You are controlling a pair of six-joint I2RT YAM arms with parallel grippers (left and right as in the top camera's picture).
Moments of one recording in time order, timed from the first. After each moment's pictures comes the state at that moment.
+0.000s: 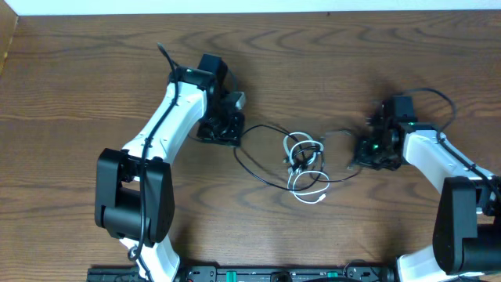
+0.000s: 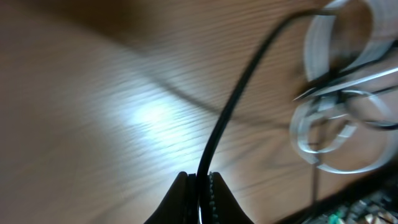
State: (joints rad) left arm -0.28 1.89 1.45 -1.13 0.41 -0.04; right arm 0.03 1.70 0.88 -0.60 -0.32 0.21
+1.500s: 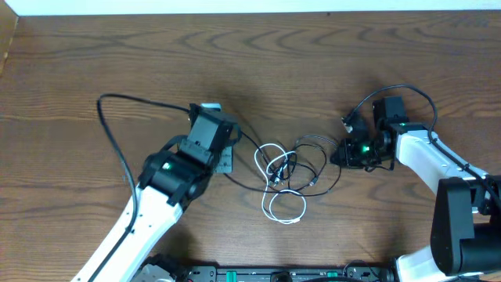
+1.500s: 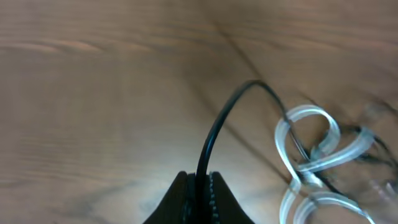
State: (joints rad) left arm -0.52 1.19 1.04 -0.89 -0.26 -0.44; right arm 0.08 1.70 0.88 -0.60 -0.54 0.07
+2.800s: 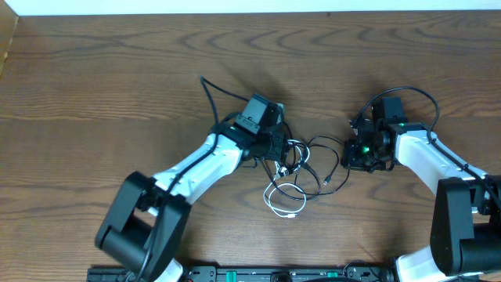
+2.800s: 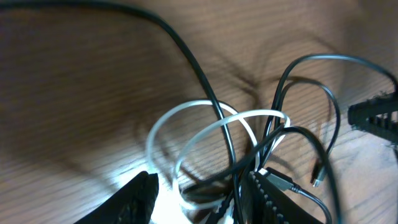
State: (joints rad) left arm -0.58 1.77 1.04 -0.36 0.28 -0.38; right arm 0.08 1.70 0.88 -0.62 -0.37 0.15
